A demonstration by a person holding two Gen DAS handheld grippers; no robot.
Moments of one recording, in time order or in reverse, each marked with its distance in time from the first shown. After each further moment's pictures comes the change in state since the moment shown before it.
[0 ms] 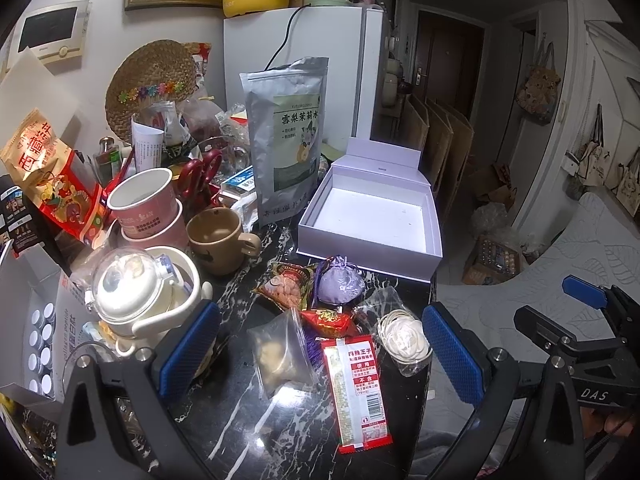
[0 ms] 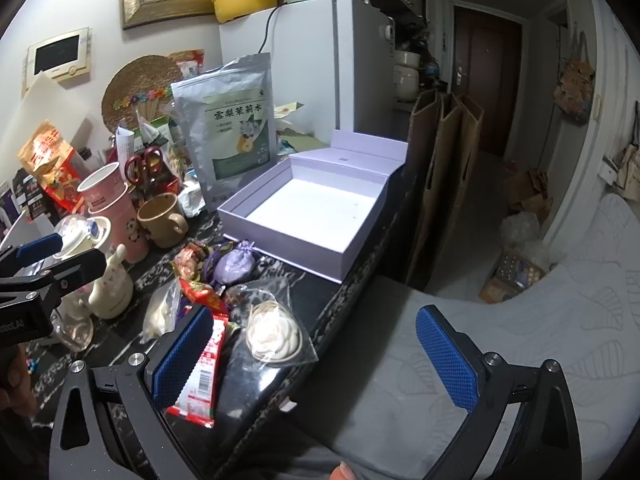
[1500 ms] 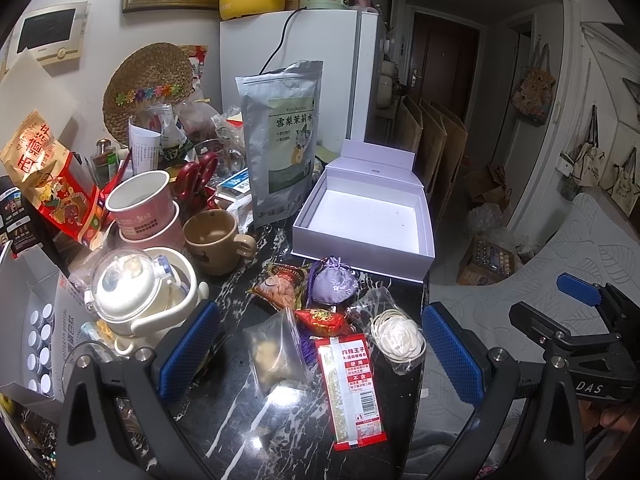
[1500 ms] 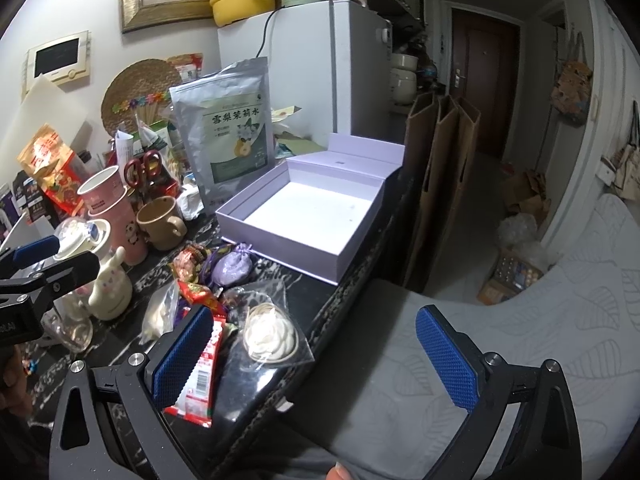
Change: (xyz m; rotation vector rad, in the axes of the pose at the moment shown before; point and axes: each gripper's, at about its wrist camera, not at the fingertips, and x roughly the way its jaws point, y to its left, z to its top) left arm -0.006 -0.001 -0.001 -0.003 -0.006 -0.019; right arm -0.006 -0.006 0.001 0.003 -0.012 -0.007
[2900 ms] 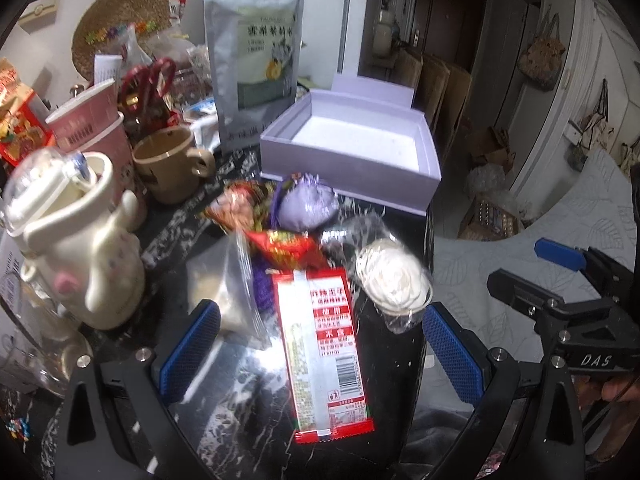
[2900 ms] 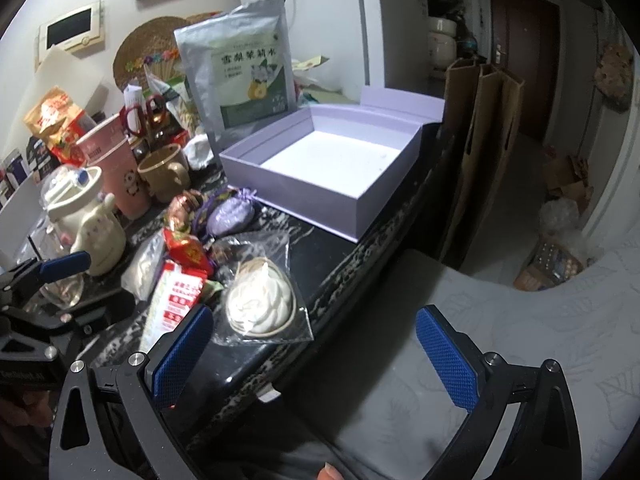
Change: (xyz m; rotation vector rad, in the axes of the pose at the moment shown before) left arm 0.079 -0.028 -0.062 -0.009 0.164 -0.006; right arm 0.079 -0.022 -0.039 -0.049 0.112 0.150
